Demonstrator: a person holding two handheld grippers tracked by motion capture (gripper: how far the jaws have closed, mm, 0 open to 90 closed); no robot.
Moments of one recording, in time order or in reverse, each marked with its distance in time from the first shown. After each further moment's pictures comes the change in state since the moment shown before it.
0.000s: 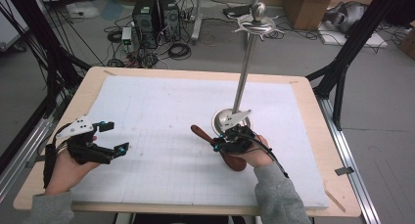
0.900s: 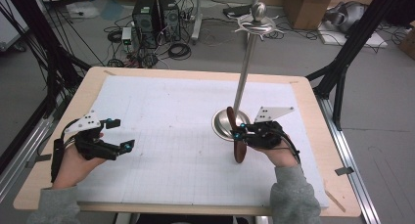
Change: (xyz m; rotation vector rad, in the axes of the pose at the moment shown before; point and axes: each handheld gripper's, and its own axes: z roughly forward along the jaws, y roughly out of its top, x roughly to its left) left arm 0.002 0.006 0.017 0.005 -0.031 0.005; right arm -0.013 -0.022 -0.069 -0.260 -0.061 0.069
